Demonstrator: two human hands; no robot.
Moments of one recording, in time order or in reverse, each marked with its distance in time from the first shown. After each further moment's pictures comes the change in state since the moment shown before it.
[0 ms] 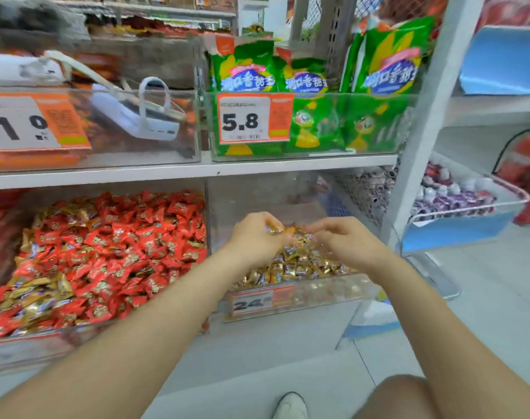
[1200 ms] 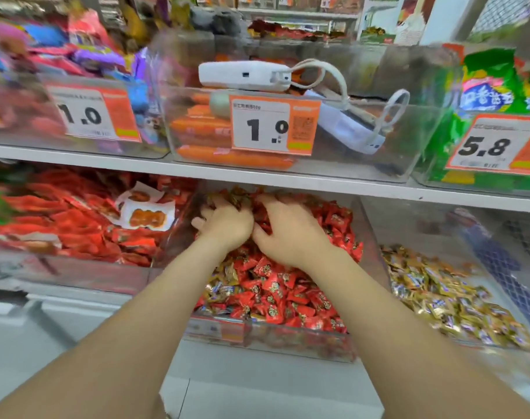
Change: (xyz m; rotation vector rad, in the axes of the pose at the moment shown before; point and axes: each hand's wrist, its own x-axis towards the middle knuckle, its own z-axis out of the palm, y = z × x) left_hand -0.025 -0.165 -0.234 0.206 0.439 -0.573; right_hand 0.032 -0.230 0.277 -0.571 -0.129 -0.606
